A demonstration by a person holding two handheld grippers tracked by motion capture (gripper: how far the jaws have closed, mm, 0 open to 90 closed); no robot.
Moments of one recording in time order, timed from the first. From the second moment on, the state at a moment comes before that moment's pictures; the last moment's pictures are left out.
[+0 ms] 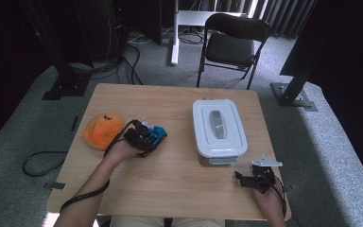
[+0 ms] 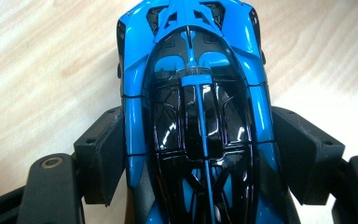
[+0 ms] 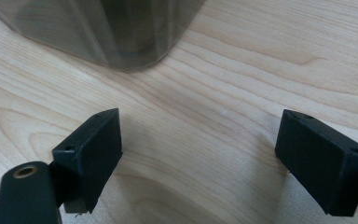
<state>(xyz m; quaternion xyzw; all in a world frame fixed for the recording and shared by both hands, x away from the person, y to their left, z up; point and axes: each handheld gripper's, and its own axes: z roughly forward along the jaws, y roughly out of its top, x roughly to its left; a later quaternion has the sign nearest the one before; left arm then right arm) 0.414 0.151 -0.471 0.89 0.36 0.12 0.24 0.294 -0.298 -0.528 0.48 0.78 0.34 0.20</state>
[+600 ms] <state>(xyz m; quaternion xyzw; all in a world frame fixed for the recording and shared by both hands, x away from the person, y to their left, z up) 0.345 0.192 -0.470 0.90 0.34 0.12 0.22 0.294 -0.298 -0.528 0.48 0.78 0.34 0.20</state>
